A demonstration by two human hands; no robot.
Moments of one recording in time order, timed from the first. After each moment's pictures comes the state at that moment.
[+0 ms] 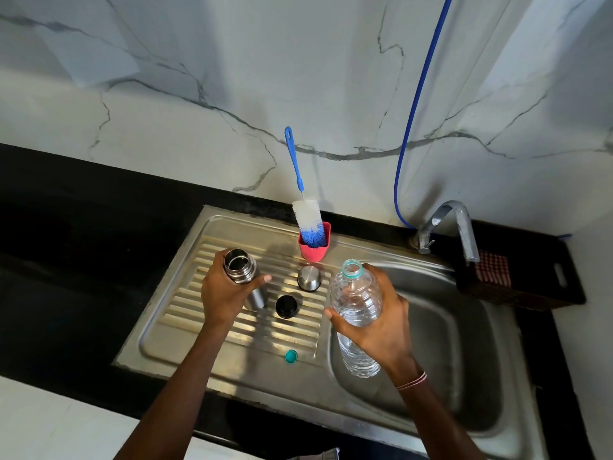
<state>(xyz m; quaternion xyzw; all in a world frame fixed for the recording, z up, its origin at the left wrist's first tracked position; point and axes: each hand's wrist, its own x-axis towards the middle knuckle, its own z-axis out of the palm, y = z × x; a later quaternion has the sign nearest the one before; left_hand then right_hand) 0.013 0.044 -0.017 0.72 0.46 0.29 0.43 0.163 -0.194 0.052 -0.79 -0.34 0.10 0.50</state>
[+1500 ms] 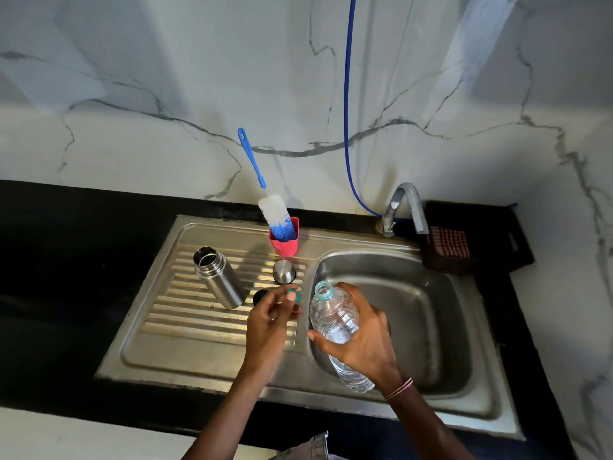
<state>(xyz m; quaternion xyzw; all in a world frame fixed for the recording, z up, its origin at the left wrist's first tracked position) 0.037 -0.114 0.005 0.57 0.35 0.26 0.70 0.141 -0.260 0.037 -0.82 -0.35 0.09 0.44</state>
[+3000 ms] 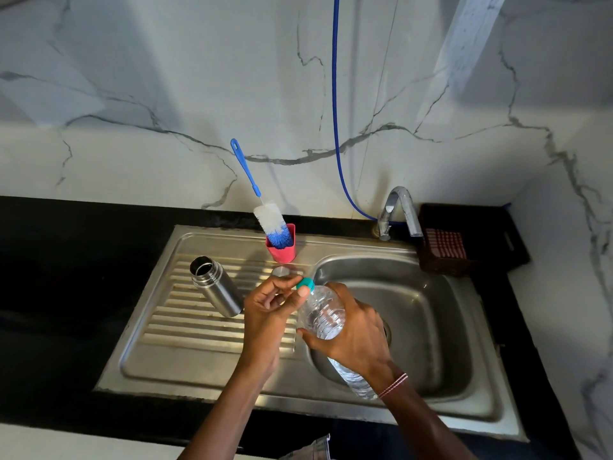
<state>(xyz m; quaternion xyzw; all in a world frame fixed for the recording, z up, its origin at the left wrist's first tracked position) 0.054 -0.118 0.066 0.53 0.29 0.31 0.73 0.142 -0.248 0.053 -0.87 -0.35 0.07 0.33</state>
